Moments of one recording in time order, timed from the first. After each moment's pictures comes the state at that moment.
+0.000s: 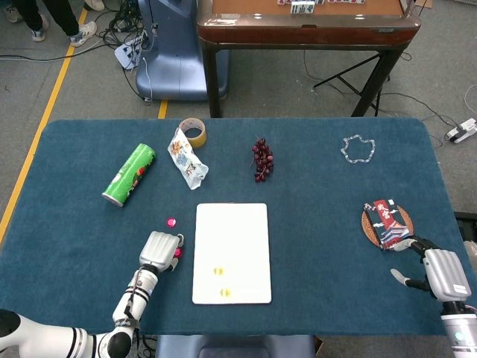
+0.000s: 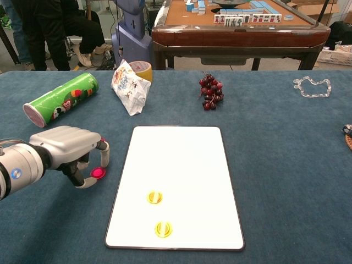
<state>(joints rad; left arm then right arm) -0.77 -1.65 -0.02 -1.69 0.69 1.20 0.89 0.06 -1.17 0.02 -1.52 -1.51 1.42 0.24</state>
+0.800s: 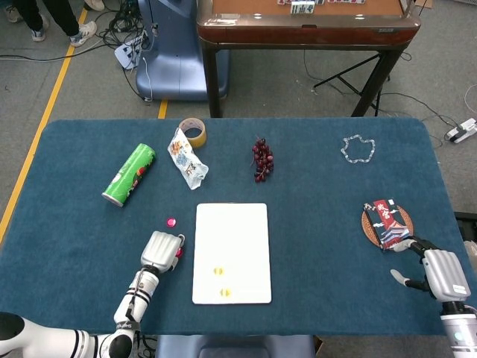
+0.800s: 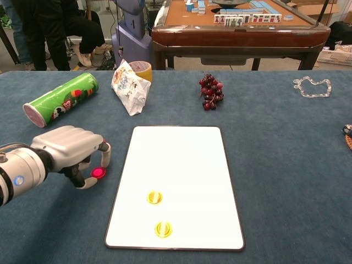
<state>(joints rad) -0.75 -1.68 -0.01 -1.63 0.76 1.21 0.92 0.06 -1.17 0.02 -1.51 -1.51 1.42 0.24</state>
